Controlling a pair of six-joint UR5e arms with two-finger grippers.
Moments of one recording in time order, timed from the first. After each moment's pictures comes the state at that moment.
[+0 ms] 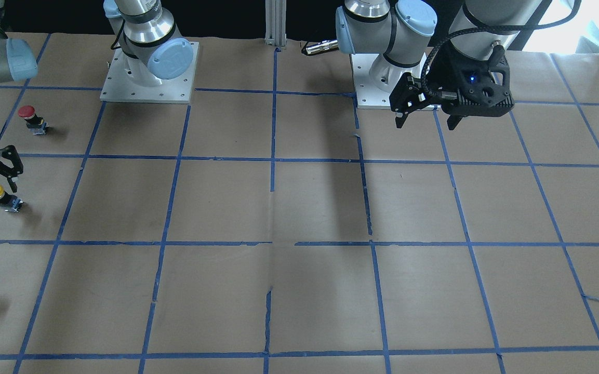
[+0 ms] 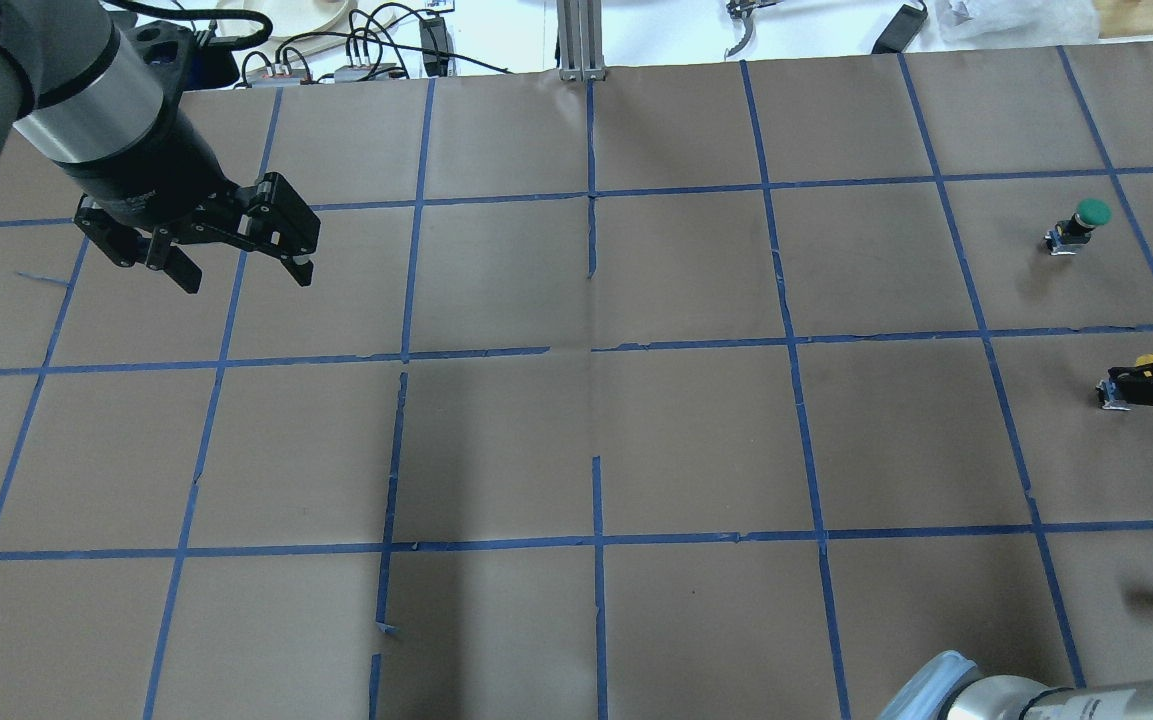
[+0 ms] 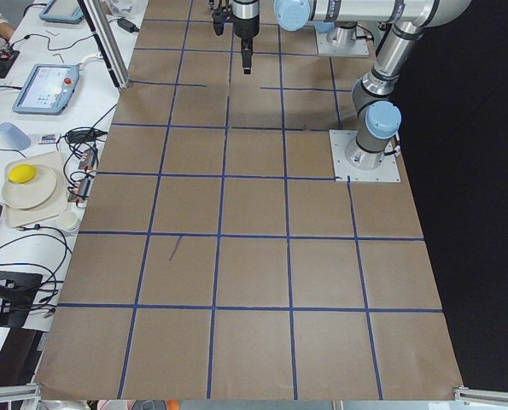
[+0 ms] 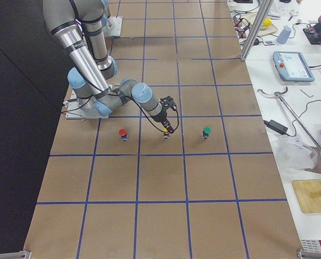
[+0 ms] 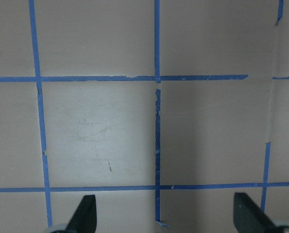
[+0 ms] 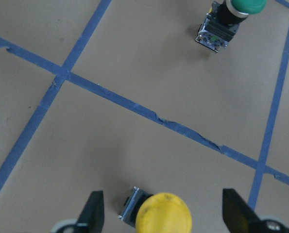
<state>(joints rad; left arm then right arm) -1.51 -1.51 -1.62 -1.61 1.54 0.05 0.70 -1.45 2.30 -2.75 -1.28 -1.25</state>
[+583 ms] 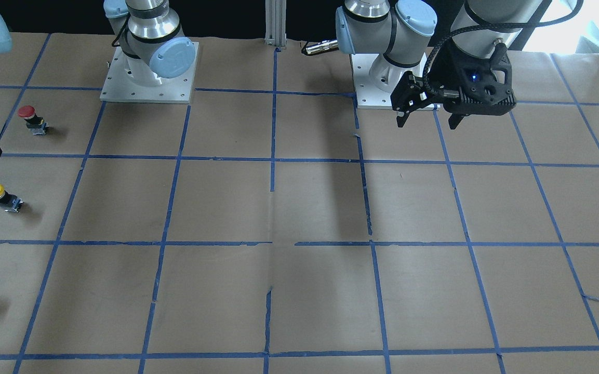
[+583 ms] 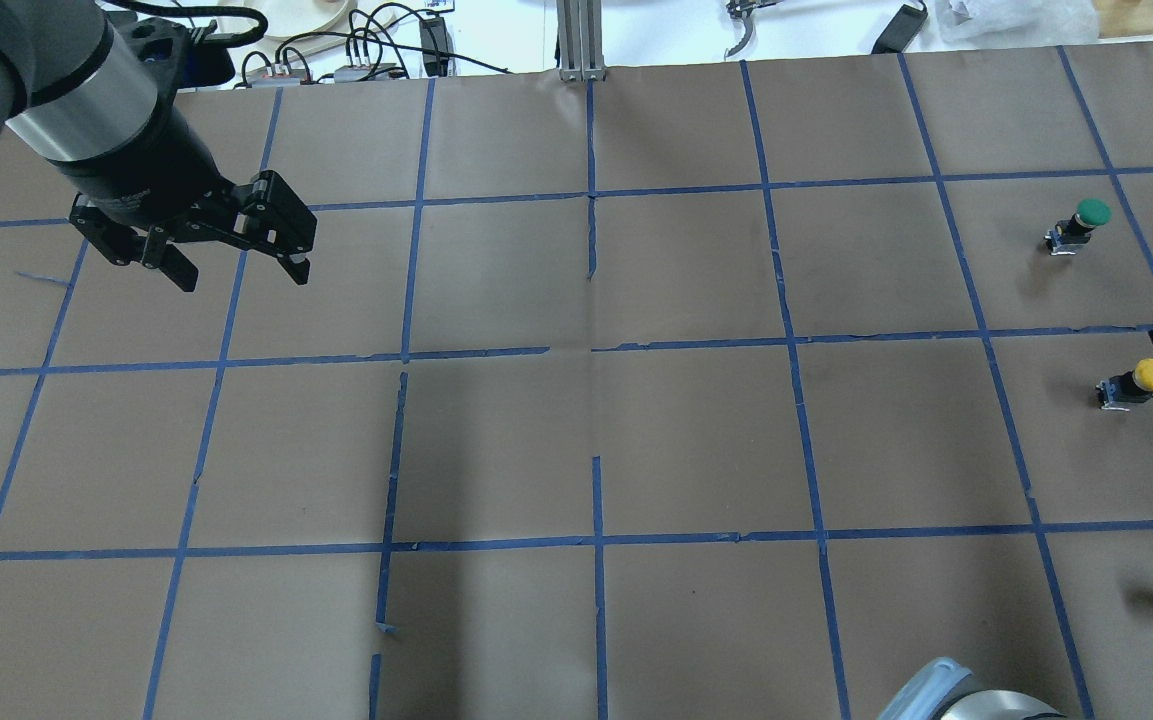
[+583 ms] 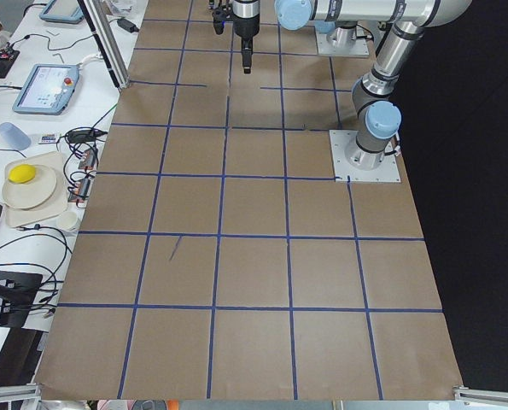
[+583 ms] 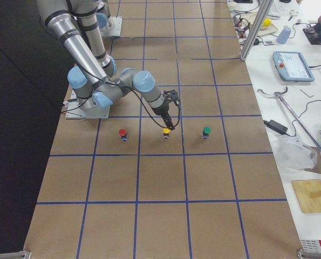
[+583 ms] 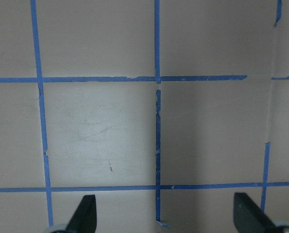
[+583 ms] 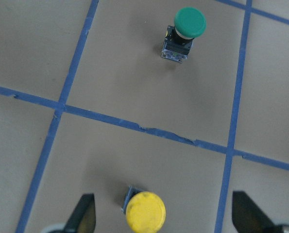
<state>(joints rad) -1.51 -1.51 -1.62 -1.61 1.54 0.06 0.76 -1.57 2.09 -2.36 -1.33 -1.03</state>
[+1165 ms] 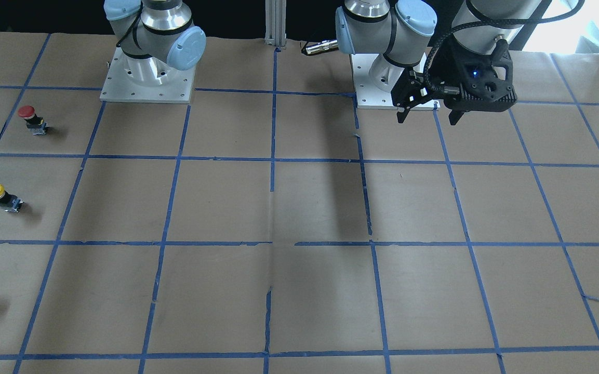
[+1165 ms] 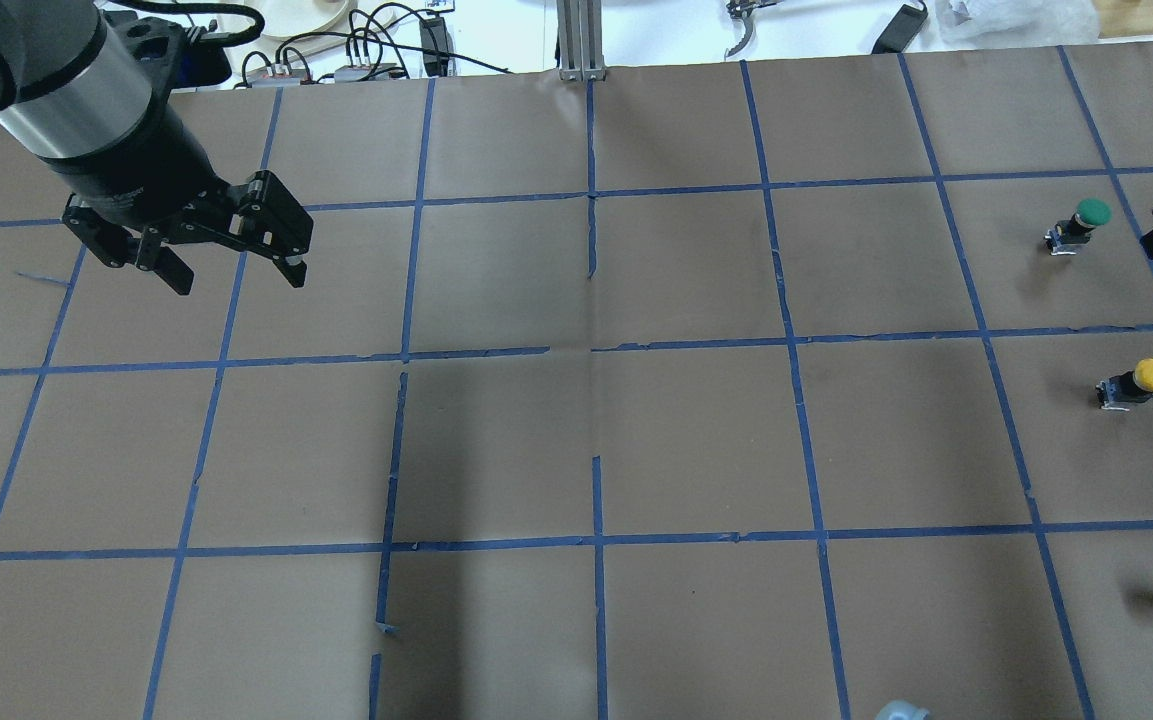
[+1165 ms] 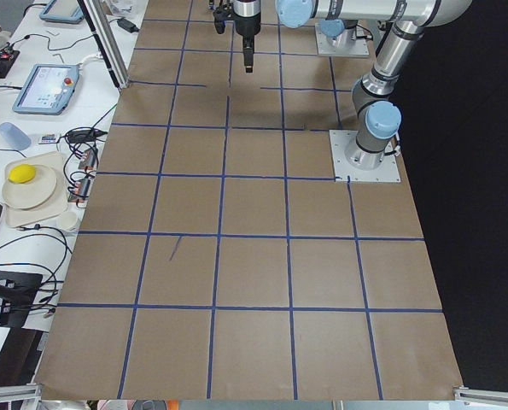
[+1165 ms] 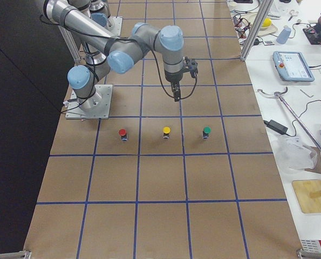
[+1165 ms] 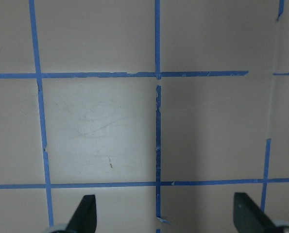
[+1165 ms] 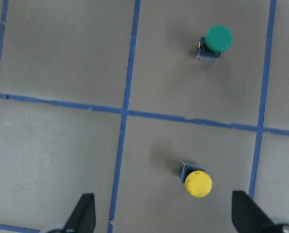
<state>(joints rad) -1.51 -1.51 -1.60 -1.65 1.54 0.06 1.06 -1.63 1.69 -1.69 -1.52 -0.63</state>
